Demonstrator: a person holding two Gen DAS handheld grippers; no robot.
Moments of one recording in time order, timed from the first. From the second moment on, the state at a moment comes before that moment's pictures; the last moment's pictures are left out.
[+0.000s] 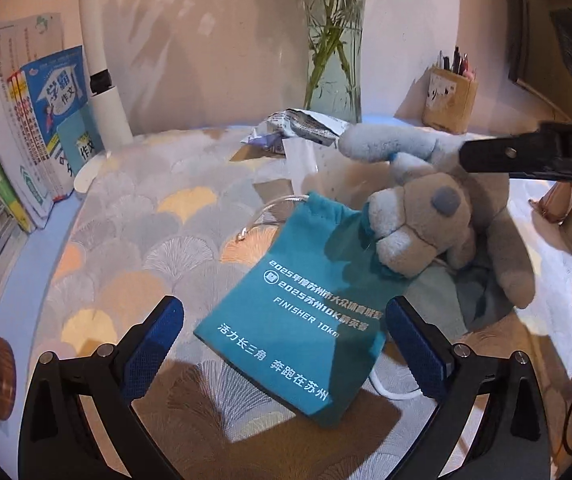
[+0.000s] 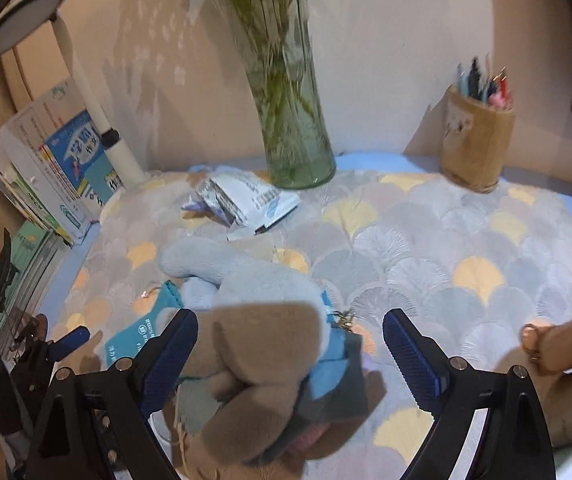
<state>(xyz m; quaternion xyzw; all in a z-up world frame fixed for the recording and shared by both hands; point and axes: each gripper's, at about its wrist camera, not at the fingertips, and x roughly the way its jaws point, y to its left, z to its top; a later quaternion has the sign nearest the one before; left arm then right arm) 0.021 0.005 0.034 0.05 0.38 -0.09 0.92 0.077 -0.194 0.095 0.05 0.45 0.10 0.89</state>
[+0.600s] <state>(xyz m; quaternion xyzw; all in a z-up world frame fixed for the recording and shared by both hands) 0.023 0.018 0.037 0.02 0.37 -0.10 0.92 -0.022 -0.211 0.149 0.08 0.36 0.03 0.93</state>
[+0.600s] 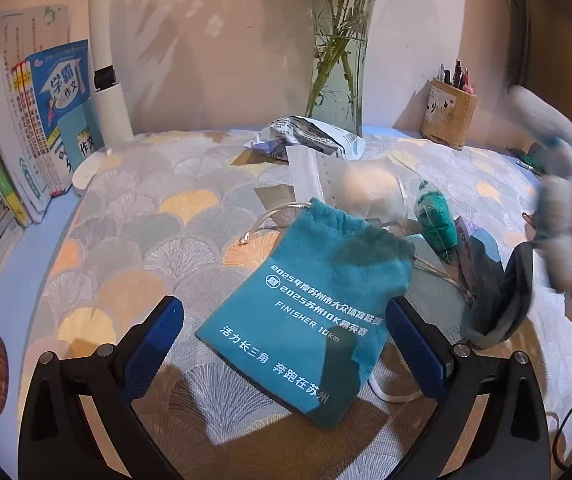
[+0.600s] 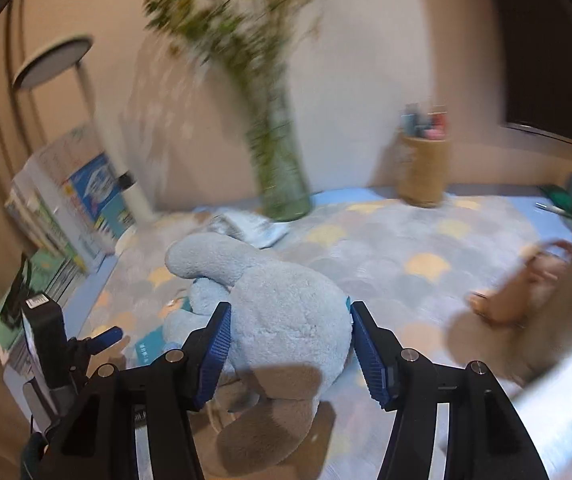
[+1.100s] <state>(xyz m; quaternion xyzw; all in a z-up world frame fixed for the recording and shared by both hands) 0.021 -0.011 0.022 0.09 0.44 -0.17 0.88 -0.051 -0.270 0.099 0.21 0.48 -0.01 0.85</state>
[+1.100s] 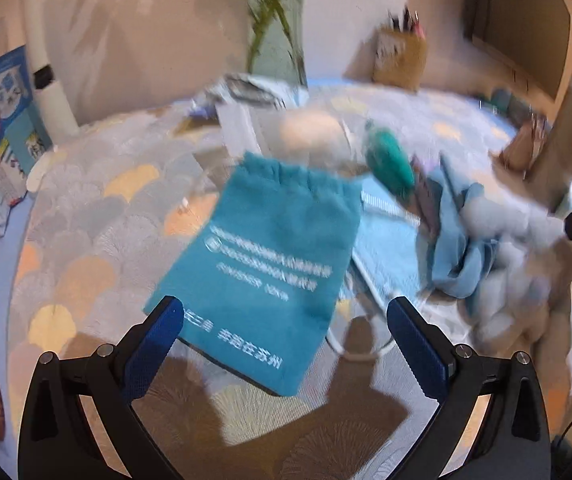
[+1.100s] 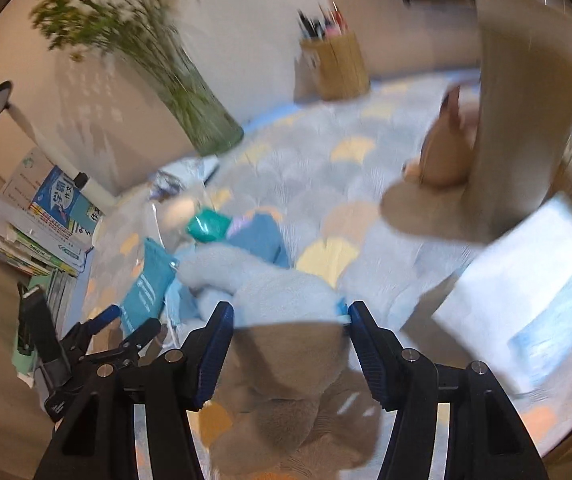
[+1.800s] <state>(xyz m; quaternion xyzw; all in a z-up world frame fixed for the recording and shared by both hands) 0.023 0.032 0.029 -0.04 0.41 -0.15 0.90 -0.030 -0.239 0.073 0.00 0.52 0.02 0.86</state>
